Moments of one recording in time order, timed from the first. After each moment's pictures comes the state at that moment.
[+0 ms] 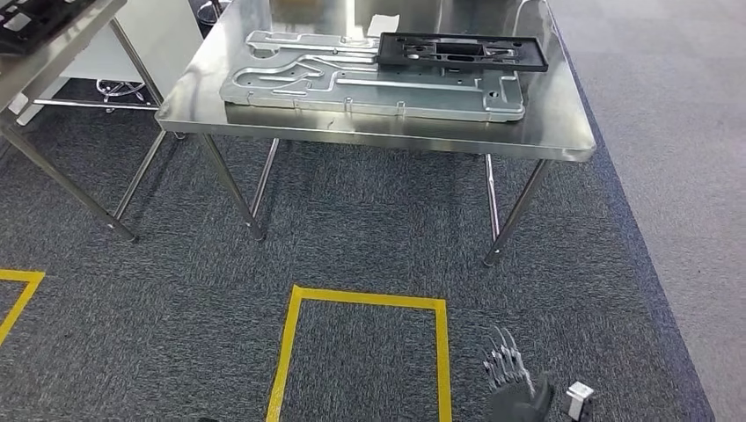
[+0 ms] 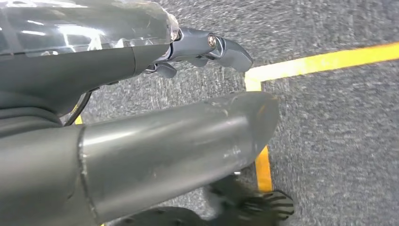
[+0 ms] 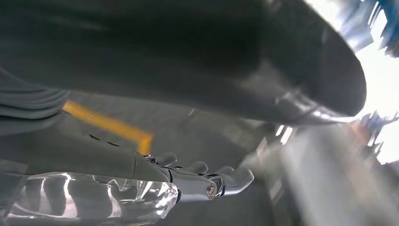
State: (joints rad) left arm -0.08 -0.12 1.10 -0.22 -1.15 0.04 -0.31; right arm 0.00 0.12 -0.22 -0.84 -0.12 0.48 -0.69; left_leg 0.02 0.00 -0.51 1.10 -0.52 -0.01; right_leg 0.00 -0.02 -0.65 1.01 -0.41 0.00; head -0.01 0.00
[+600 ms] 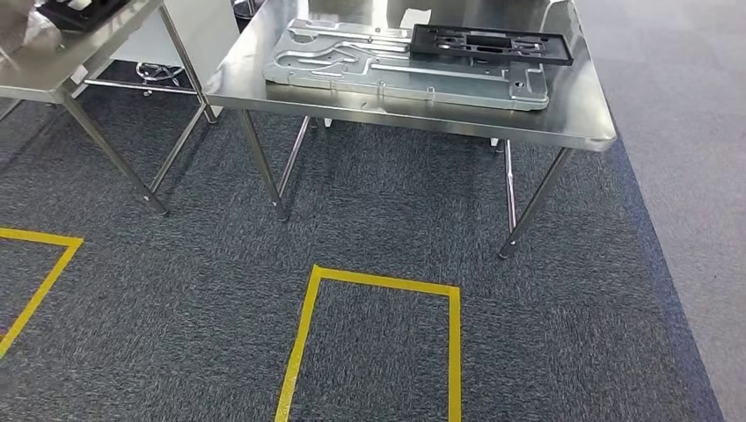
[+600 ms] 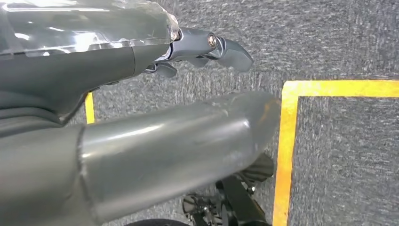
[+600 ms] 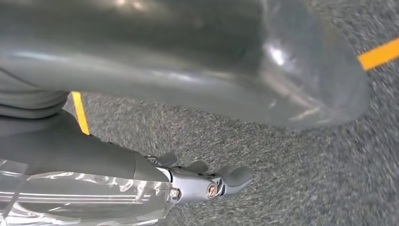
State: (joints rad) left arm -0.06 -0.15 1.19 -0.22 -1.13 0.08 -0.33; right arm 0.00 0.06 -0.63 -0.27 0.02 -0.20 -0.26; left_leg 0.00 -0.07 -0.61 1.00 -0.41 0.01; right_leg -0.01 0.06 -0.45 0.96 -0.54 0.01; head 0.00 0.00
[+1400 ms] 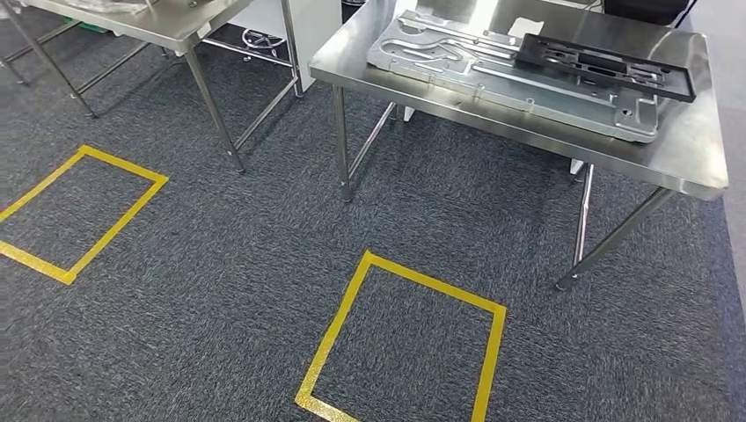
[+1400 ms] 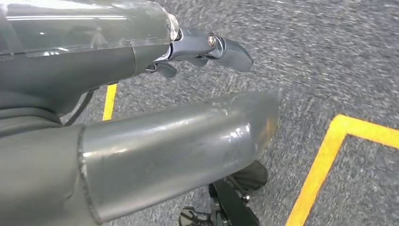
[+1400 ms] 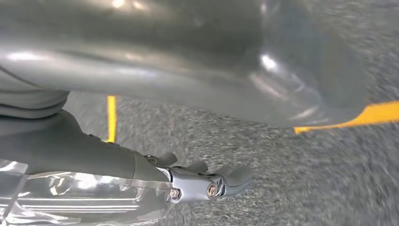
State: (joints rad) left arm -0.05 -0.15 1.20 -0.22 -1.15 0.08 -0.33; right arm -0.01 0.07 -0.65 -0.22 0.13 -0.20 -0.19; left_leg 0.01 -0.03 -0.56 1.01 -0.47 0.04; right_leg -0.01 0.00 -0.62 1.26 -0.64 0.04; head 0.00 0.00
